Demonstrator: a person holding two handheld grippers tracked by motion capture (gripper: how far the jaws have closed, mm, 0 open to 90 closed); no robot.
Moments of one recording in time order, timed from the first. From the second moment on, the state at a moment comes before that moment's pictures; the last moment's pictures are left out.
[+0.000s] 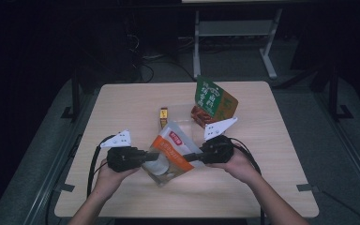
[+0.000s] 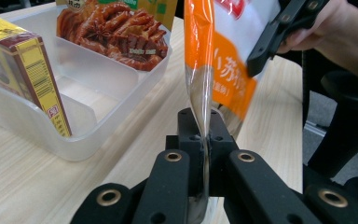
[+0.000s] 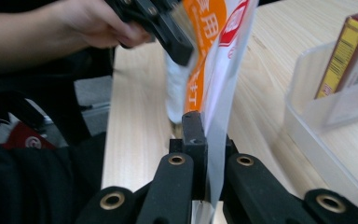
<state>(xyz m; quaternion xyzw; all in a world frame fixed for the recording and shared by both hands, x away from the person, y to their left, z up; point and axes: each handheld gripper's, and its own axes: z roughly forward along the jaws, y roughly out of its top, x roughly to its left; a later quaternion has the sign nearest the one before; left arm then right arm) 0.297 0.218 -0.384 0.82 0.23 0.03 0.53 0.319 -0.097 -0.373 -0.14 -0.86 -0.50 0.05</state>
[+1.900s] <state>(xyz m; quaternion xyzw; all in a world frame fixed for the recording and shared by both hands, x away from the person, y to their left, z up) 0.287 0.258 -0.434 0.85 0.26 0.07 0.44 0.369 -0.111 -0.293 -0.14 -0.86 -0.49 -0.07</state>
